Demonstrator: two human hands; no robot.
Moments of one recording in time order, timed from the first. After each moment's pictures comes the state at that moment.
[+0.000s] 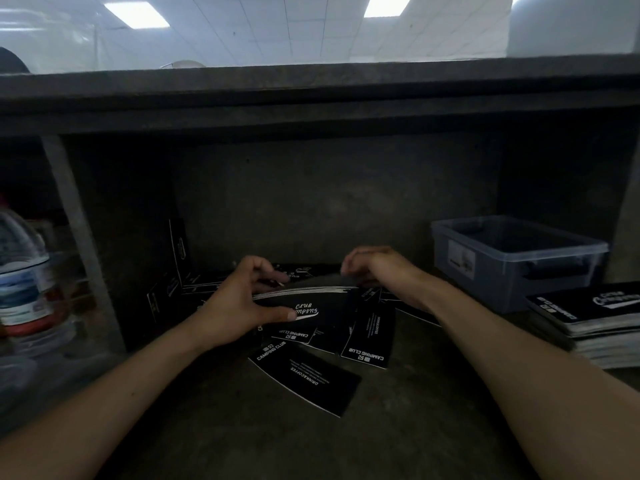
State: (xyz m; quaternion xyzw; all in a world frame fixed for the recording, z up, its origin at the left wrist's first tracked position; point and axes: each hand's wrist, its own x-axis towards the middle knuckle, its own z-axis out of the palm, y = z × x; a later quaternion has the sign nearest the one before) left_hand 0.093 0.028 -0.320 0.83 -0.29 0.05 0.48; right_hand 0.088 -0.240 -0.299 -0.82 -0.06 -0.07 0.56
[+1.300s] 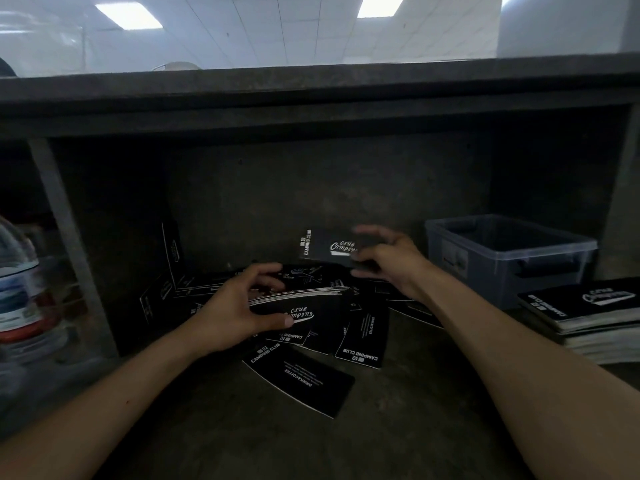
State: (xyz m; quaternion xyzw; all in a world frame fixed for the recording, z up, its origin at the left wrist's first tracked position) left_hand 0.094 0.028 -0.325 0.84 -0.30 0.05 0.44; right_hand 0.088 -0.252 -0.290 -0.68 -0.01 -0.13 0.72
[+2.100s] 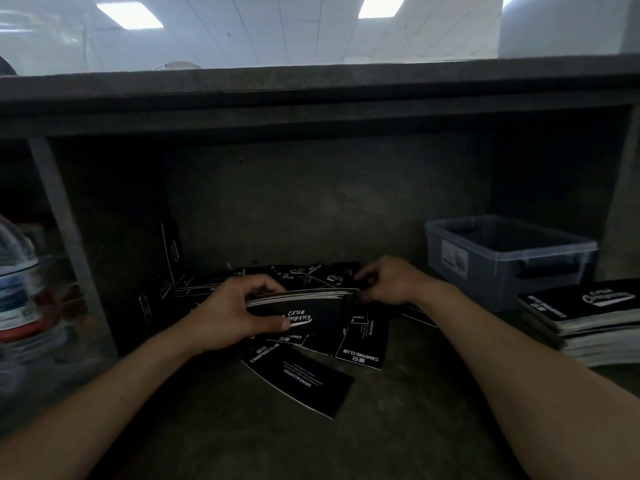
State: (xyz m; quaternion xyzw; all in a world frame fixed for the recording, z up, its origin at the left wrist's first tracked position) left_hand 0.085 0.026 -0.316 0.84 -0.33 0.04 0.42; right_hand 0.089 -0.269 -0.307 -0.98 -0.02 -0.05 0.21
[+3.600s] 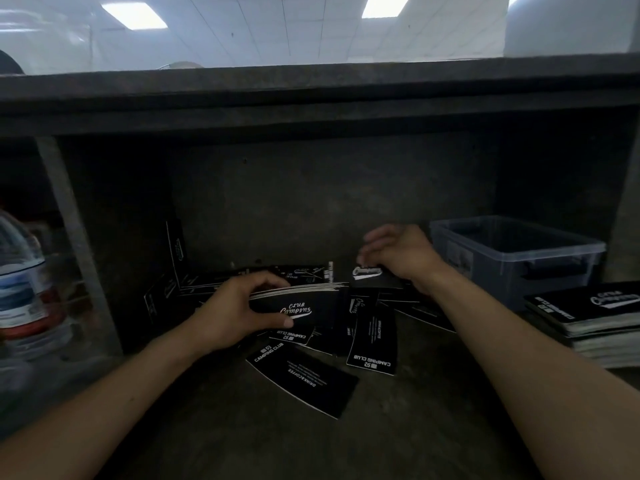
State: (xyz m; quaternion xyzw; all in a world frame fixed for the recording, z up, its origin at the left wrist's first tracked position) left_hand 0.091 0.028 -0.321 0.85 -0.32 0.09 0.40; right_hand 0.084 -0.261 -0.283 -0.80 0.01 -0.19 0.57
